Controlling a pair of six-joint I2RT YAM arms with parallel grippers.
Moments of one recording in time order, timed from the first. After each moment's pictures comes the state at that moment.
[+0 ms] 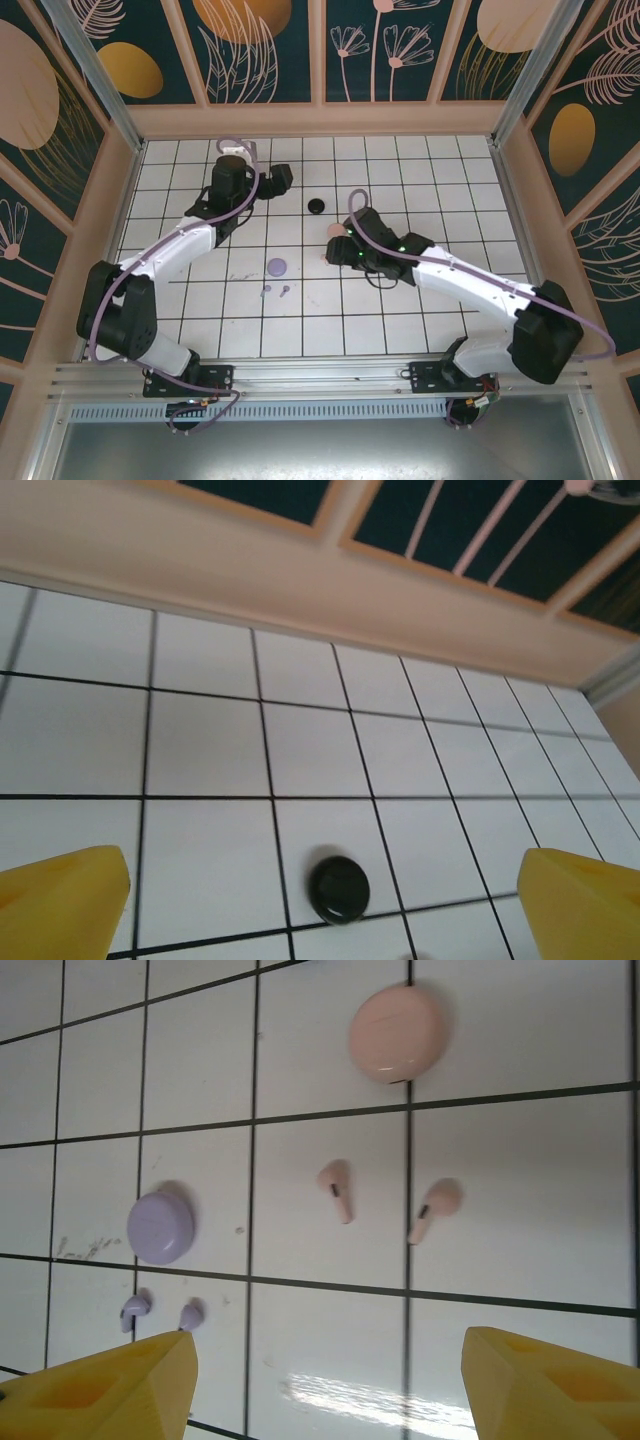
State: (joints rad) left arm -0.39 1.52 1.04 0.09 -0.01 -0.50; right arm 0.85 1.36 0.97 -0.52 0.09 0.84
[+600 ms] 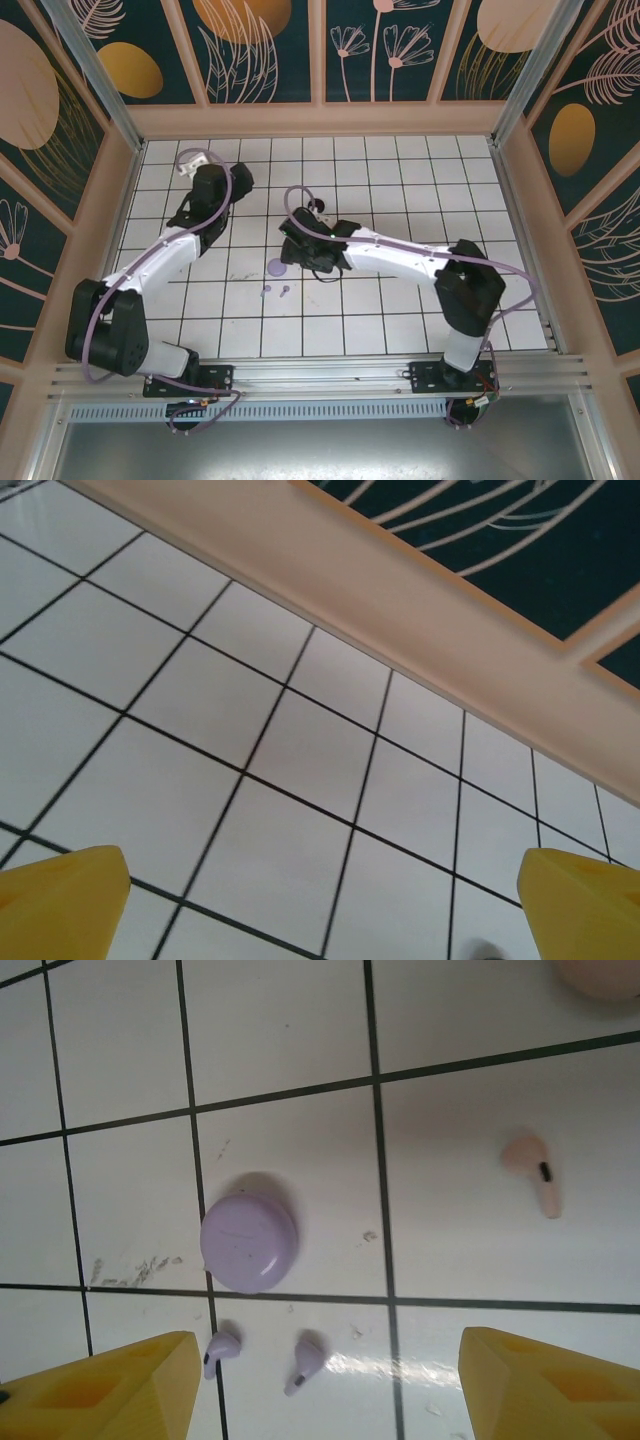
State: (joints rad) left arm -0.28 1.41 0.92 0.02 -0.32 -0.68; right arm 1.01 1.81 1.36 -0.62 0.15 1.06
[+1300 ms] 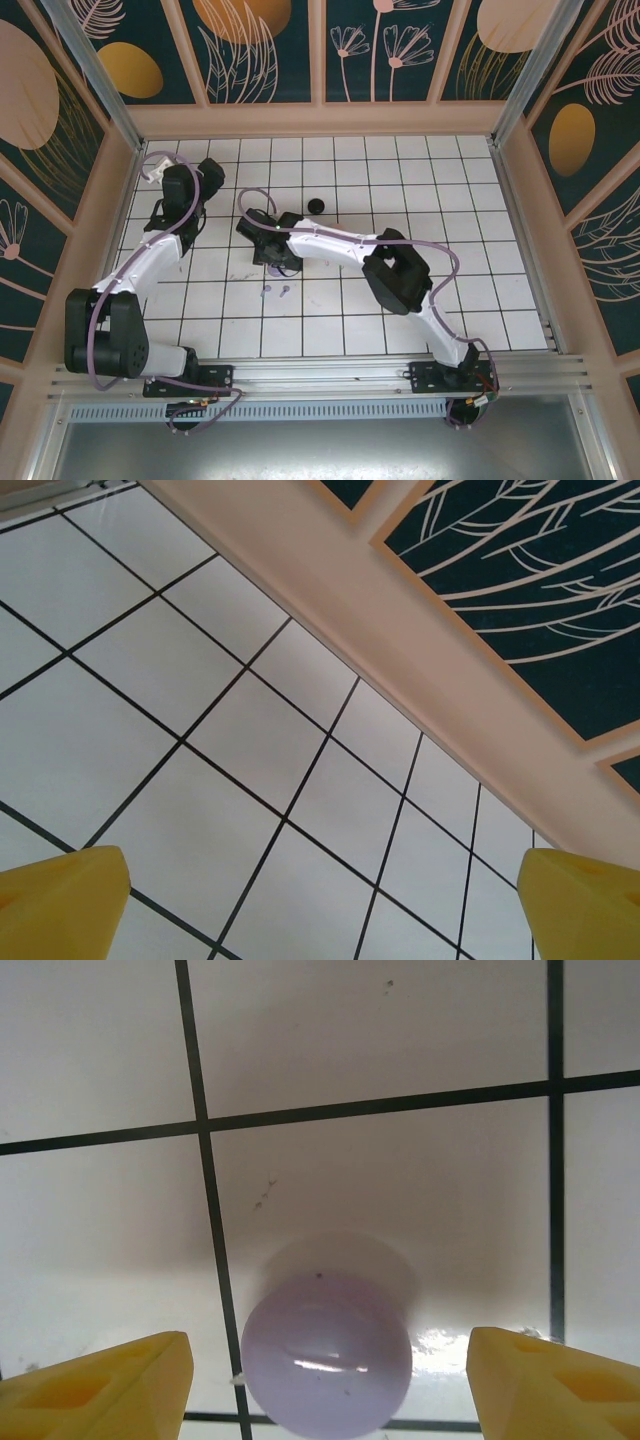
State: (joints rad) left arm -0.11 1.39 0.89 0.07 -0.20 -0.80; right arm 1.05 2.27 1.88 -0.87 0.18 1.07
